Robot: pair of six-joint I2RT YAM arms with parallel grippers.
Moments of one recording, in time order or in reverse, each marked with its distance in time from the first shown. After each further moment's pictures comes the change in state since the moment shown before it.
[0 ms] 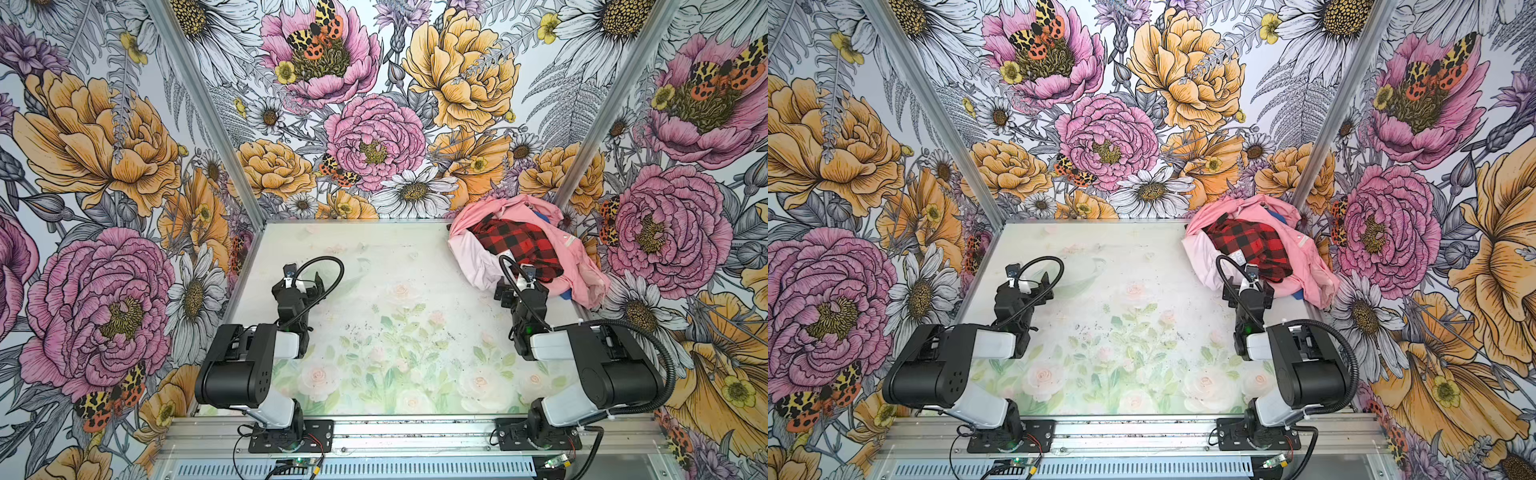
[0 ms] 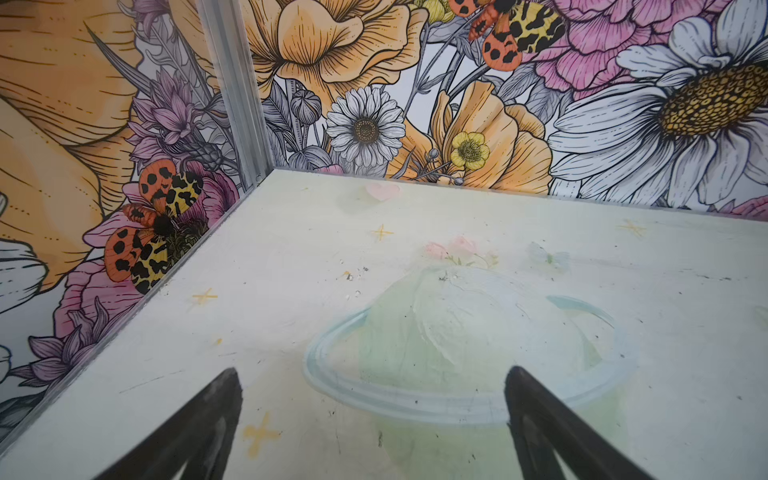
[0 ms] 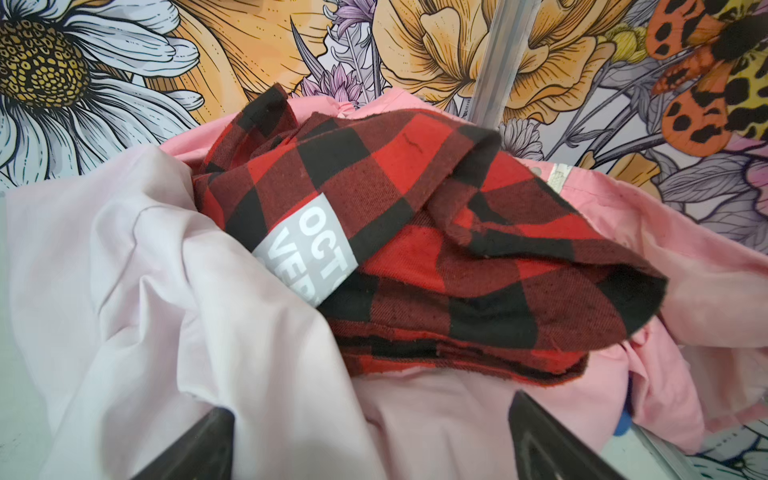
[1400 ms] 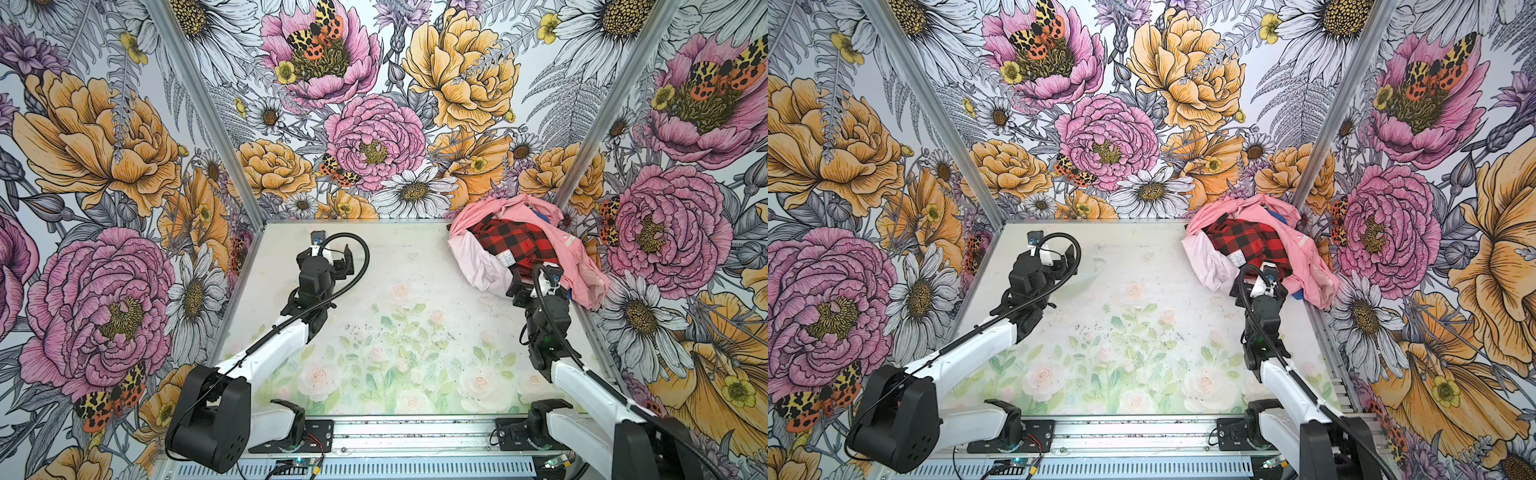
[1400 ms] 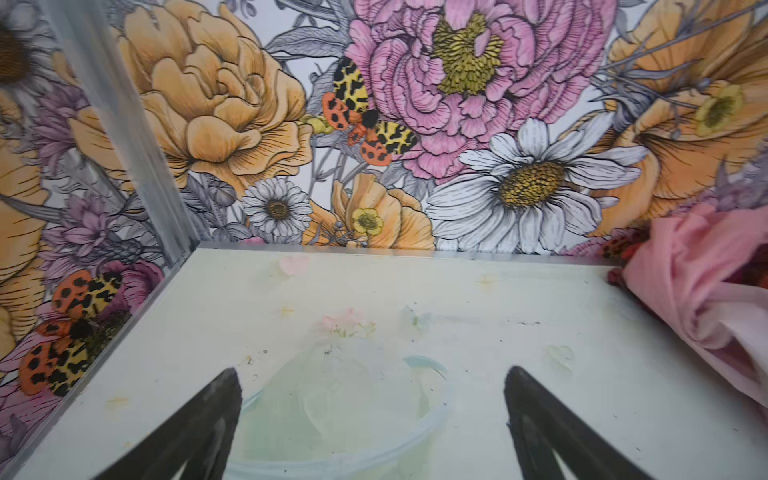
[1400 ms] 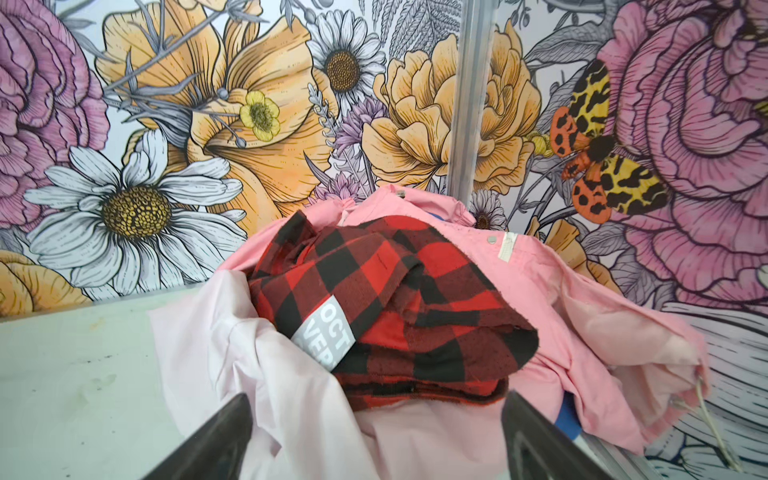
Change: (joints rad) left arm -0.382 -0.288 0.428 -0.712 -0.162 -0.039; right arm 0.016 -0.641 -0.006 -0.494 -0.003 0.129
